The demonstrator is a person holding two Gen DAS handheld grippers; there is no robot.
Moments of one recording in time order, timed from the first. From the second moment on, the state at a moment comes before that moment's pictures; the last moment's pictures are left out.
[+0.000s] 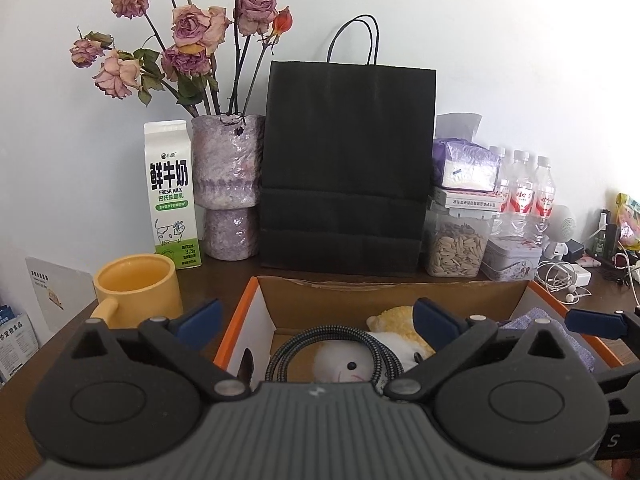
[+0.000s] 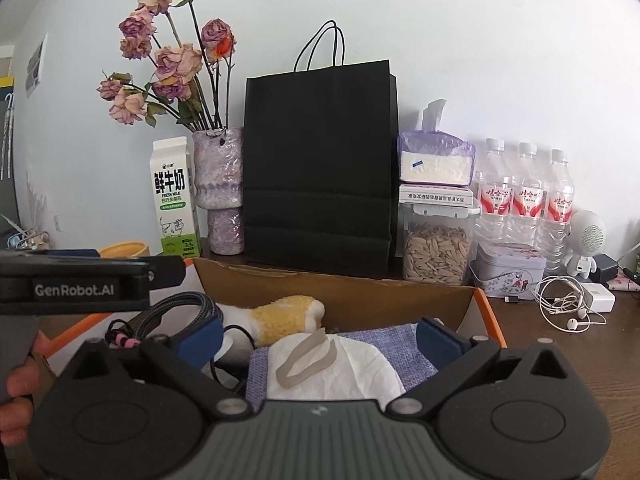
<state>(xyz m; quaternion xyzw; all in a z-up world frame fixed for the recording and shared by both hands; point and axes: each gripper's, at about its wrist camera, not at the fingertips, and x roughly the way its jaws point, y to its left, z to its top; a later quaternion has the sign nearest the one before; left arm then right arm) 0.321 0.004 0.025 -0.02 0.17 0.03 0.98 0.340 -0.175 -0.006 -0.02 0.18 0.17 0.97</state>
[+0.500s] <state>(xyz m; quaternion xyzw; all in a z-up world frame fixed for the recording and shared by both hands) 0.304 0.005 0.022 -0.02 0.16 0.02 0.99 0.326 -0.174 -0.007 -0.03 0.17 0.17 0.97</state>
